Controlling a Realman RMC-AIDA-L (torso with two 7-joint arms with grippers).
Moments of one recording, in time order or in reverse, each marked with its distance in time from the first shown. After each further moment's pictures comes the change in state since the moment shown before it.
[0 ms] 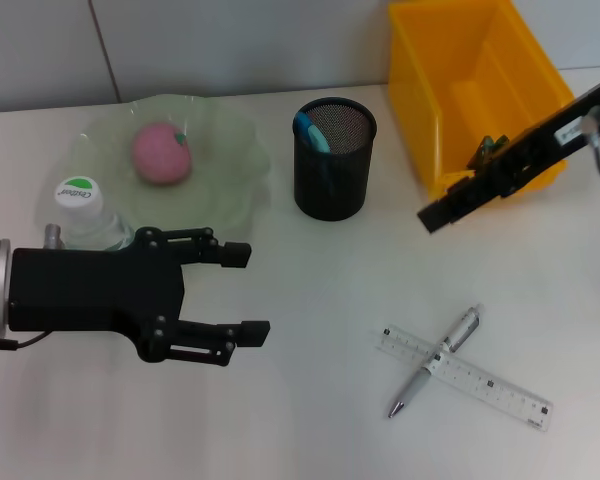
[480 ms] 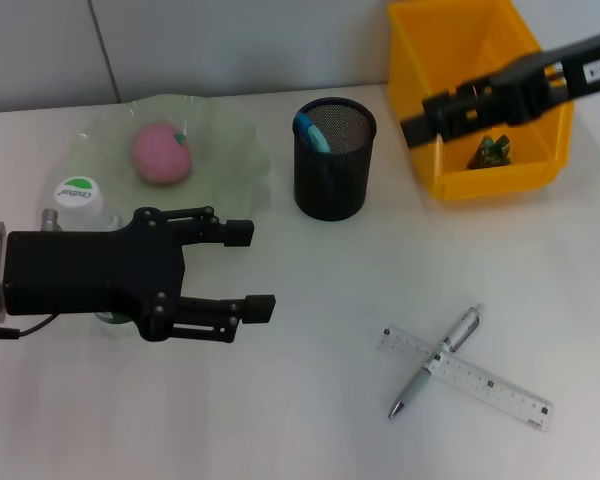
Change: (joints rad) left arm -0.001 0.002 -0.006 0.002 -0.059 0.001 -0.053; right arm -0.098 0.001 0.158 -0.035 0.306 0.029 -0.155
